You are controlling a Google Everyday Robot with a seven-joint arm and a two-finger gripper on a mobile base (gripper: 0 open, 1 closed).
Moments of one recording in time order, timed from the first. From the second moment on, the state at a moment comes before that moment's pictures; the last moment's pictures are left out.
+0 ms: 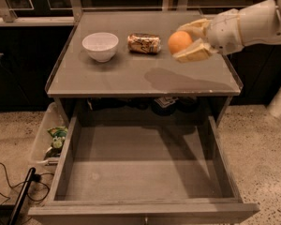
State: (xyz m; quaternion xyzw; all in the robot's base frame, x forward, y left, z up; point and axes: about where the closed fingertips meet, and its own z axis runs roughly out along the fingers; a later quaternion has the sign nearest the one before) arm 0.625 -0.143 0.950 -0.61 0.61 0.14 0.48
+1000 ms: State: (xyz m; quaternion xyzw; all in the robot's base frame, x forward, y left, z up) arm 0.690 -0.149 0.884 -0.58 0.68 0.12 0.43
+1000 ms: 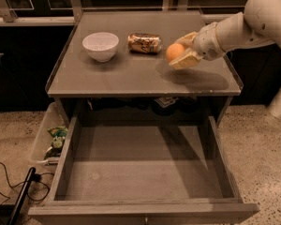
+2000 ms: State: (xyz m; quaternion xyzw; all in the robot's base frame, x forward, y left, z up) arm 0.692 -0.151 0.850 -0.58 0.71 0.13 0.38
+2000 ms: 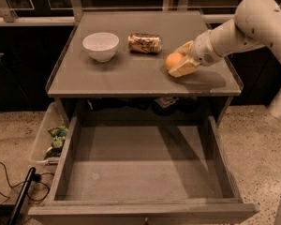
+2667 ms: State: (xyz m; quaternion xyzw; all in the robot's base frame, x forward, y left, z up) arm 0.692 -0.151 0.850 -0.58 0.71 0.13 0.38
